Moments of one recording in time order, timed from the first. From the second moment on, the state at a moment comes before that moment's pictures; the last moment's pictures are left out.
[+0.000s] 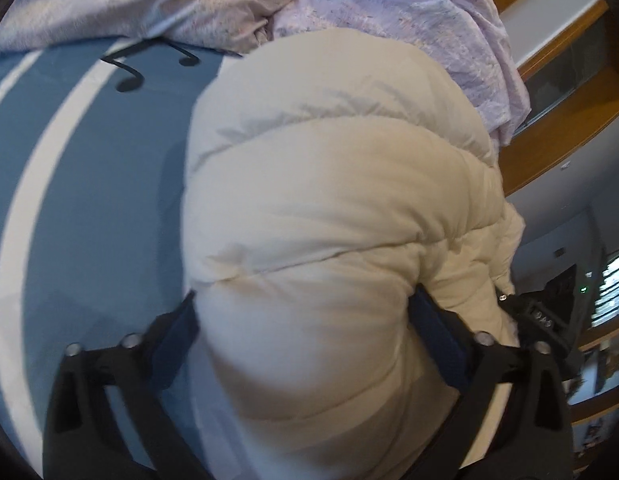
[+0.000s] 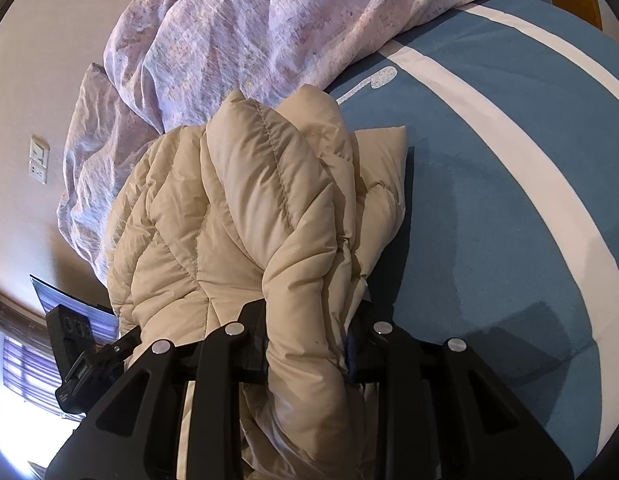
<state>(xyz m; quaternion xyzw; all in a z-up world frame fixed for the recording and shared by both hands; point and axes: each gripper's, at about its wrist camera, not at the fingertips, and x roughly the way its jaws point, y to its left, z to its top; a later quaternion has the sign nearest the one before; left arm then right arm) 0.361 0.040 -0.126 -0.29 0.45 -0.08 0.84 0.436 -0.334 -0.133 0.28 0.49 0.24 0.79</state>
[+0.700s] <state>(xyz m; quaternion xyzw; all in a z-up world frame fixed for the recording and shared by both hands) 0.309 0.136 -0.075 -0.27 0.36 -0.04 0.89 0.451 -0.217 -0.092 0.26 0.45 0.35 0.78</state>
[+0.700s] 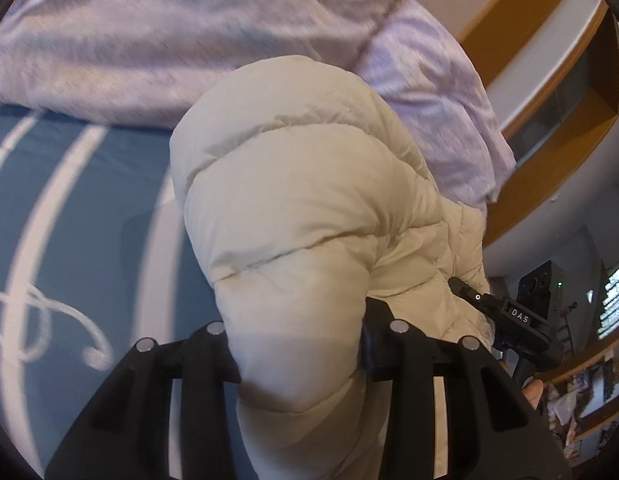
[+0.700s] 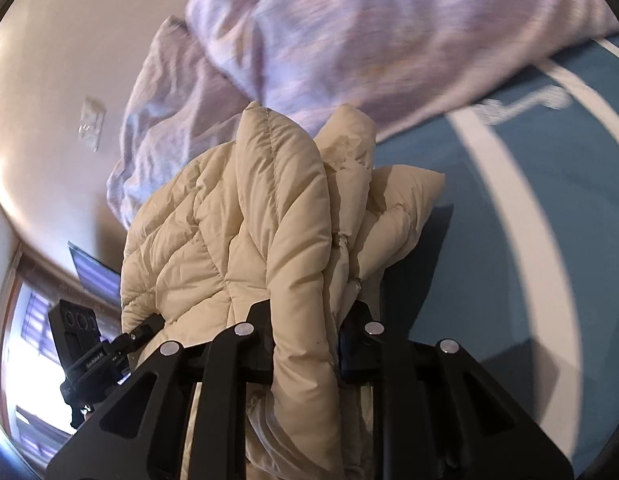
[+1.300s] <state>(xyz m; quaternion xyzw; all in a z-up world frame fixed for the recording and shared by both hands) 0.328 0.161 -0.110 -0.12 0.39 0.08 0.91 0.459 -0.156 -0.106 0.18 0.48 0.31 0.80</state>
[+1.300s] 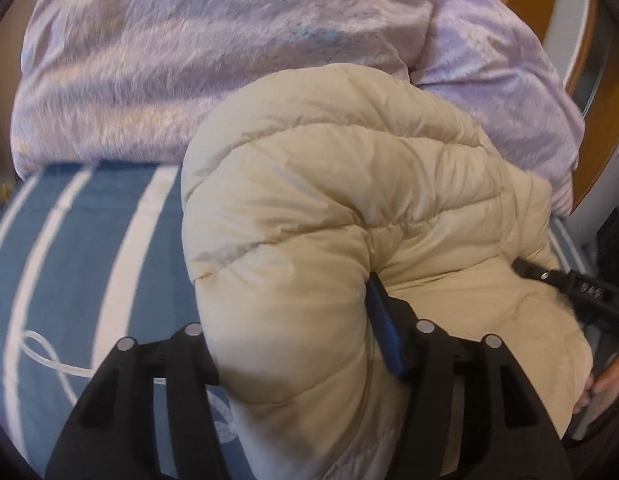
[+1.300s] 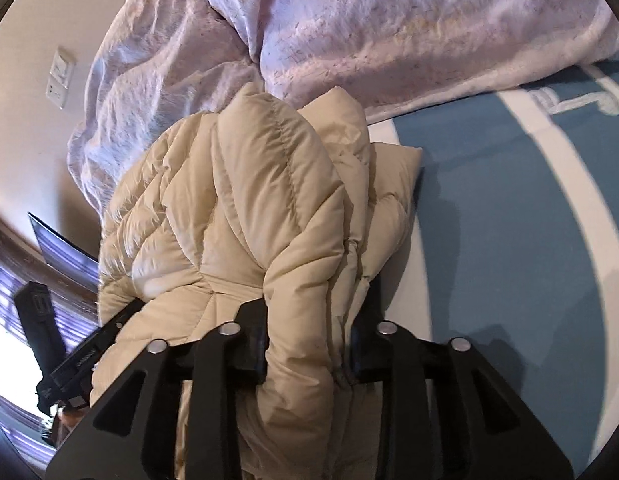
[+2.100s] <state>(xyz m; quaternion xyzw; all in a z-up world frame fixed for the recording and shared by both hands) 0.356 0.125 -0.093 0.00 0.36 0.18 0.92 0.446 -0.076 -0.052 -0.01 0.37 0.21 0.90</state>
